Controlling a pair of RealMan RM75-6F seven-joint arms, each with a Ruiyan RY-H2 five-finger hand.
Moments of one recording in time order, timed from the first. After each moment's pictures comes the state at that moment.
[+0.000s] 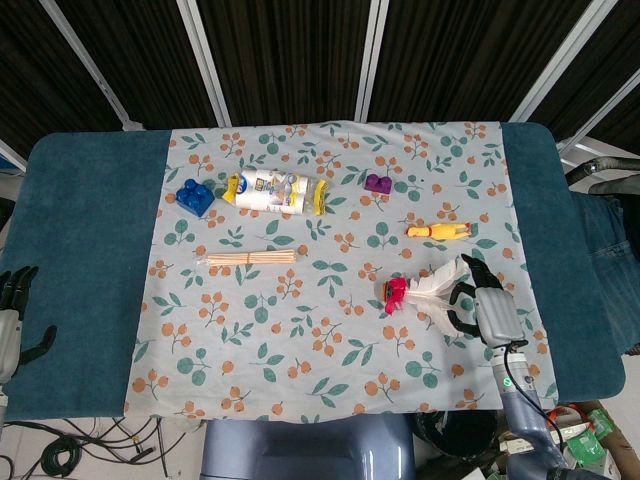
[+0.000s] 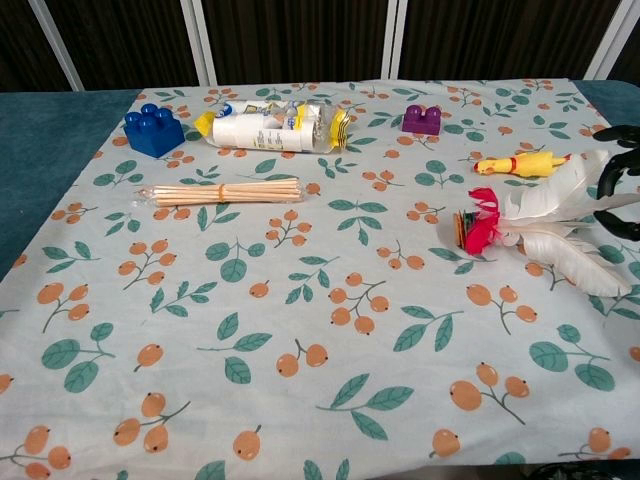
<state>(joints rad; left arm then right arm) -0.09 -1.13 -0.09 -1.69 1.34 1.47 0.19 0.33 -1.53 0.17 -1.36 -1.34 1.24 0.06</state>
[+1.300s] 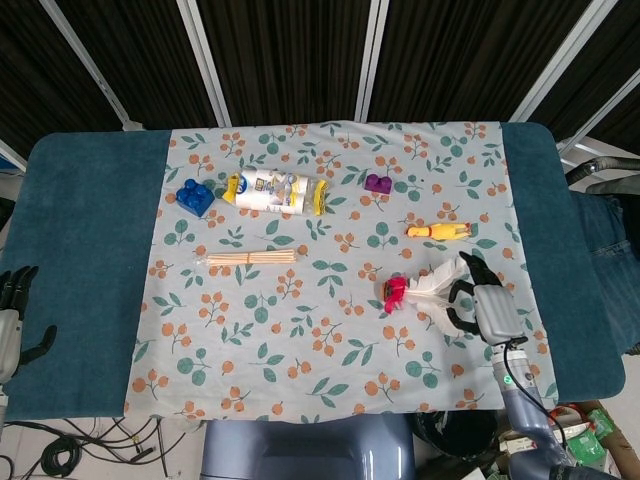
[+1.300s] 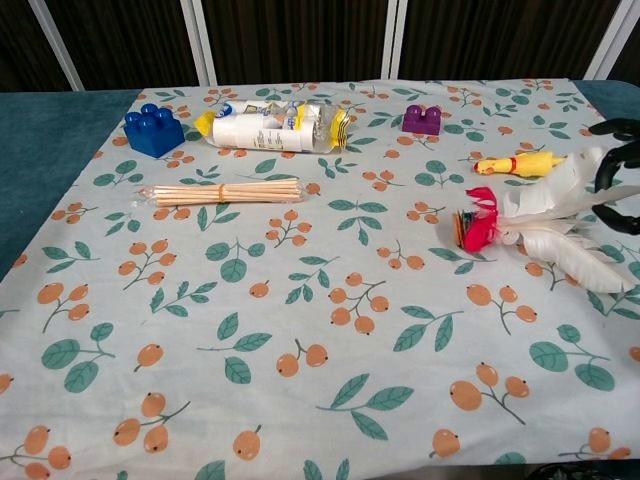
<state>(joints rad) -0.09 -1.13 -0.09 -1.69 1.34 1.47 0.19 0.35 -1.51 0.17 -1.38 -1.35 1.24 0.04</state>
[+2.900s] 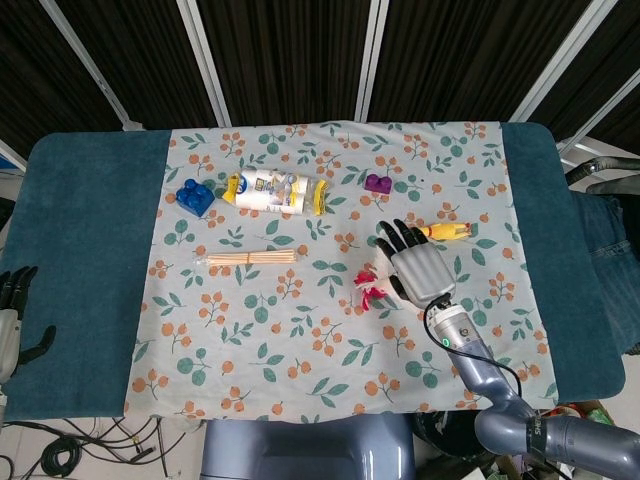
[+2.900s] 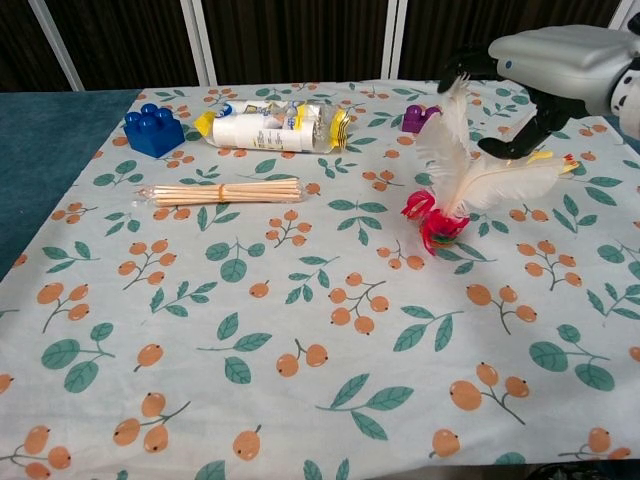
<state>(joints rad) -0.10 -1.12 -0.09 -1.70 1.33 1.45 0.18 0.66 -1.40 0.29 -1.72 -1.10 1.04 -0.65</state>
